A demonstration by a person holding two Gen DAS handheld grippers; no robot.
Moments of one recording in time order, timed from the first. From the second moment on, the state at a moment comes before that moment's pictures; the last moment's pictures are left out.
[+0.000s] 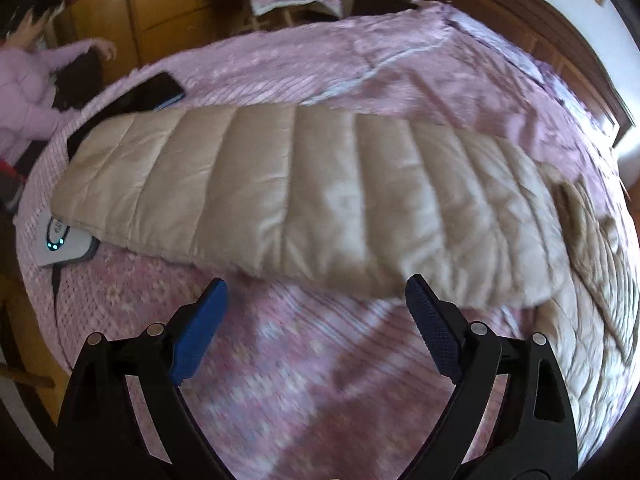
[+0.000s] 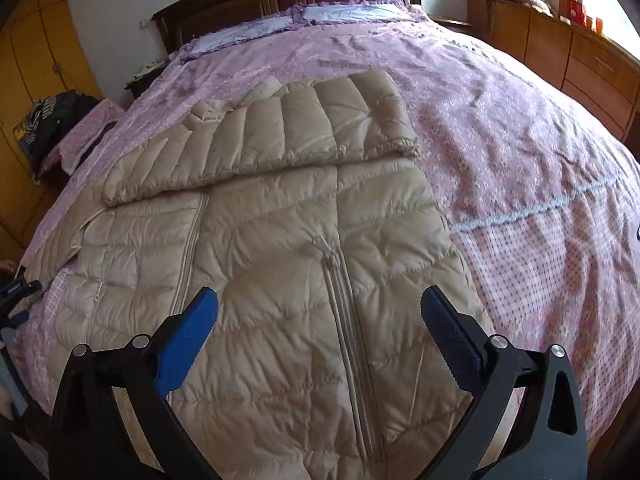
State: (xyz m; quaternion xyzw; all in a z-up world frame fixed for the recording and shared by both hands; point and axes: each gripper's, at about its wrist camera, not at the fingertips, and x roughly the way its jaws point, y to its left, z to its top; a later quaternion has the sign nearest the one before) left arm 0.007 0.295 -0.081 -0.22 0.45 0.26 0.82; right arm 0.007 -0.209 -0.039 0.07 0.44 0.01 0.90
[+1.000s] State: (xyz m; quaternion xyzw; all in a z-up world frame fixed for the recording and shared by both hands) left arm 0.011 0.279 -0.027 -0.19 0.37 0.19 0.89; right arm 0.002 -0.204 -0.041 0.05 0.45 0.01 0.89
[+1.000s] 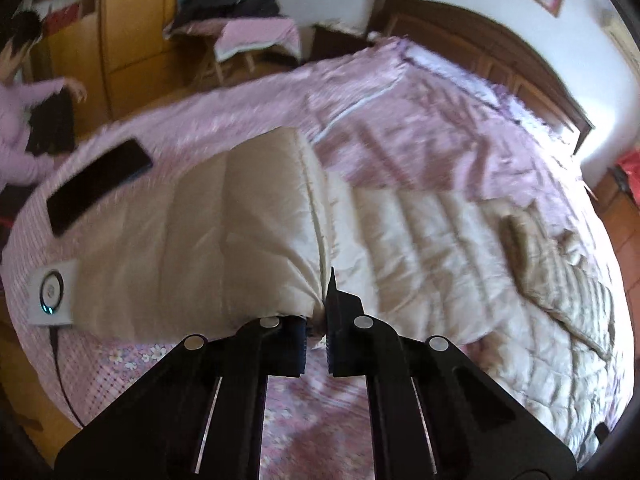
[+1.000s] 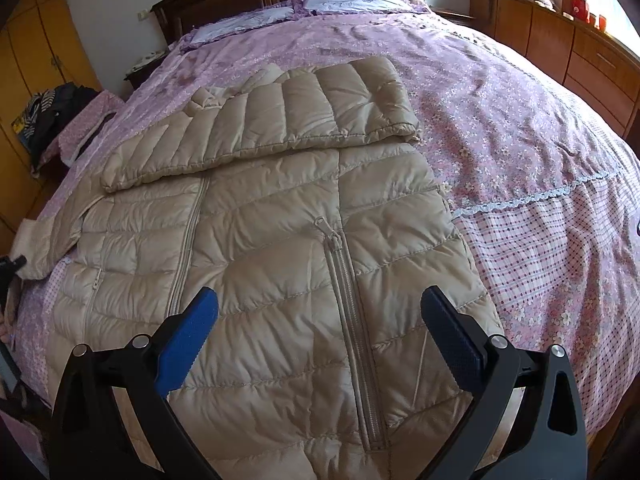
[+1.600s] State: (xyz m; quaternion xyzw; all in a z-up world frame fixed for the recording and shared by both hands) left arm 0.014 0.168 0.088 -0.12 0.27 0.04 0.95; right arm -0.005 -0.231 -0.029 0.07 0.44 0.00 0.90
